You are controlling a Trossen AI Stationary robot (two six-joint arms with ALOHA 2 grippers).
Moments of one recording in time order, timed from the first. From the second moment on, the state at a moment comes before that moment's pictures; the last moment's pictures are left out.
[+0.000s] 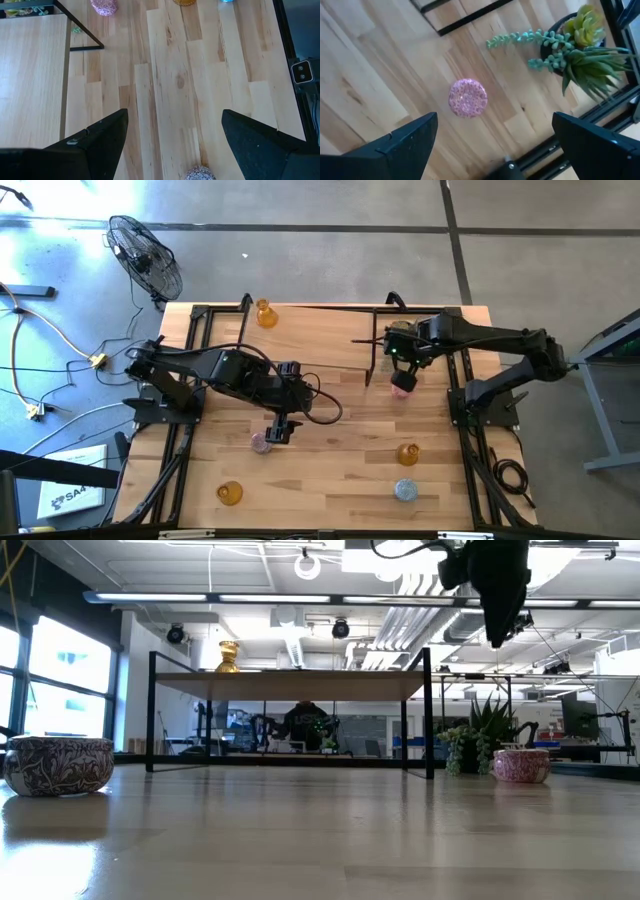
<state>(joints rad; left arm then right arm) -0.28 1.68 1.95 -1.26 -0.17 -0.11 -0.18 1.39 1.34 -1.42 0.20 0.38</state>
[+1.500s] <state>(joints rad) -0.28 1.68 1.95 -1.23 -0.17 -0.12 -0.22 1.51 0.87 -0.94 0.06 0.22</state>
